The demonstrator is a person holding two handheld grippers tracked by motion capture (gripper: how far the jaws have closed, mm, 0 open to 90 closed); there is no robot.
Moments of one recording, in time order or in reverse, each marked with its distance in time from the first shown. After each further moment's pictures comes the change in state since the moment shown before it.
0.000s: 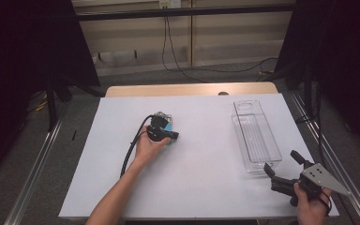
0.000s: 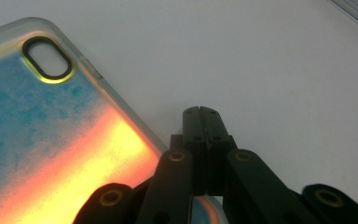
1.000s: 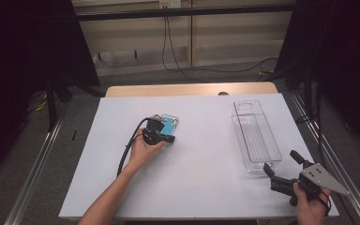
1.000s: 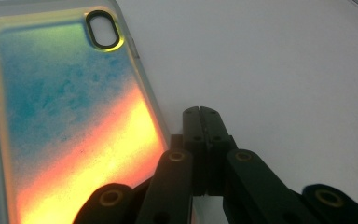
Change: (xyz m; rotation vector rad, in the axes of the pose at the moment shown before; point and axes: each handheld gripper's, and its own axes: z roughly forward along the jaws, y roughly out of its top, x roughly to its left) left arm 0.000 -0.011 -0.014 0.029 -0.010 0.023; right arm 0.001 0.000 0.001 0.001 0.000 0.000
